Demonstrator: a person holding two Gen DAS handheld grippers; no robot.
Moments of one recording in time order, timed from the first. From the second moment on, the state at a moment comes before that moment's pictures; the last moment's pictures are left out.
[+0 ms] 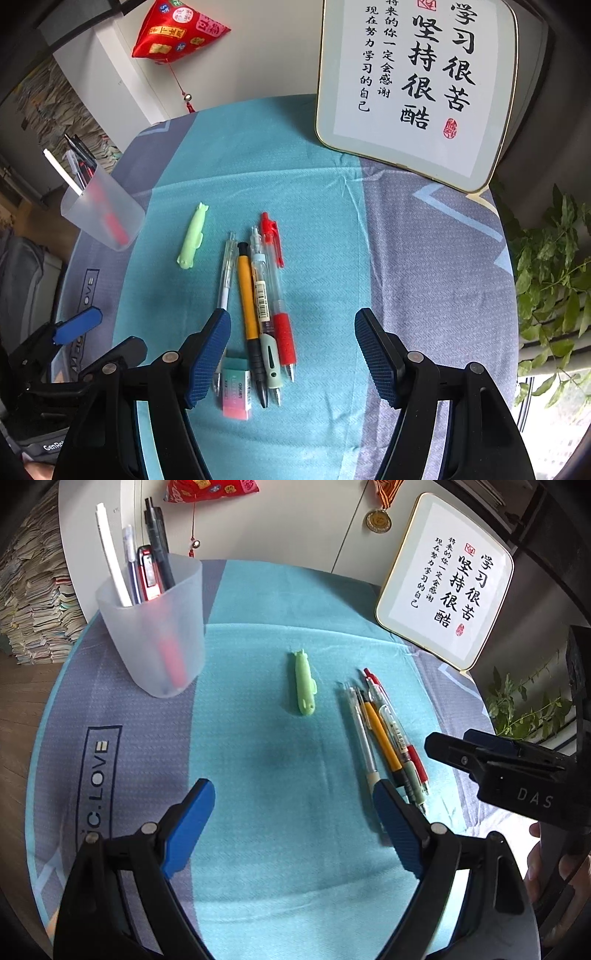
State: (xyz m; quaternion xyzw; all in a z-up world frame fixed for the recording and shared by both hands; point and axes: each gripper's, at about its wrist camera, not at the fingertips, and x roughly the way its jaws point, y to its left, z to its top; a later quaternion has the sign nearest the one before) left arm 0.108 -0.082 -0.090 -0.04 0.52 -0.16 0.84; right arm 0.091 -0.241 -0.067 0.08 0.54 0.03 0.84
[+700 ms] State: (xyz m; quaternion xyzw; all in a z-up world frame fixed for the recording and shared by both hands) left arm 0.121 -0.121 -0.111 -0.05 0.57 -0.18 0.80; right arm 0.102 -0.252 -0.088 0.06 0.56 -0.01 0.82
